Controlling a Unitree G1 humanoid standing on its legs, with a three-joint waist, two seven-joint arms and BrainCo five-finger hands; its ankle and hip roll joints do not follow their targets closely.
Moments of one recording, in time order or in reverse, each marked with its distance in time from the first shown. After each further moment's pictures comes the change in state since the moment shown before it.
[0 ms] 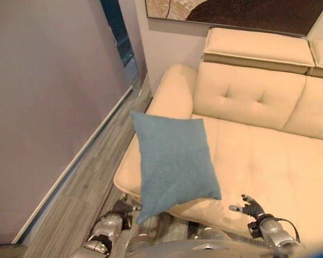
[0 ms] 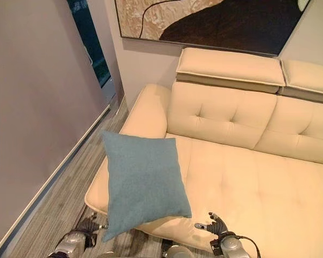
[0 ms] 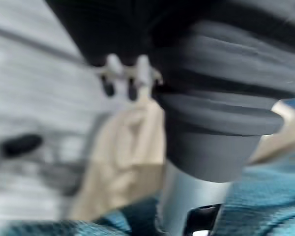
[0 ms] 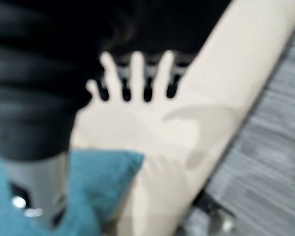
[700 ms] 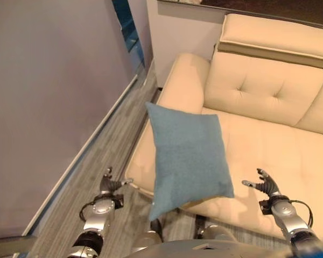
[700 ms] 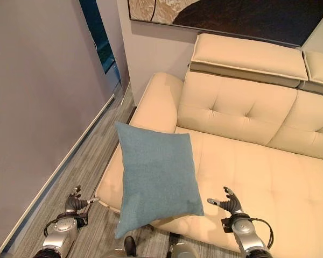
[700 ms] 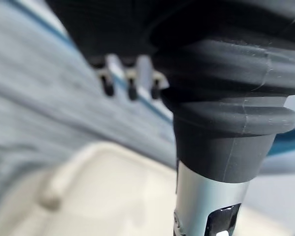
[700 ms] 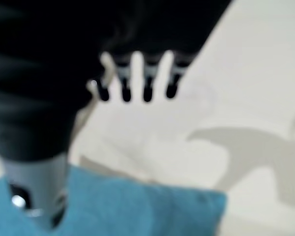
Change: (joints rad) left arm 0.119 0.053 0.130 -0.431 -0.005 -0.014 0.153; right arm -0.028 -0.107 -0.112 -0.210 -0.046 0.007 -0.086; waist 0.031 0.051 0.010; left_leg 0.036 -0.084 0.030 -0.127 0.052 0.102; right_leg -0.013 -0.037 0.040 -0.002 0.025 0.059
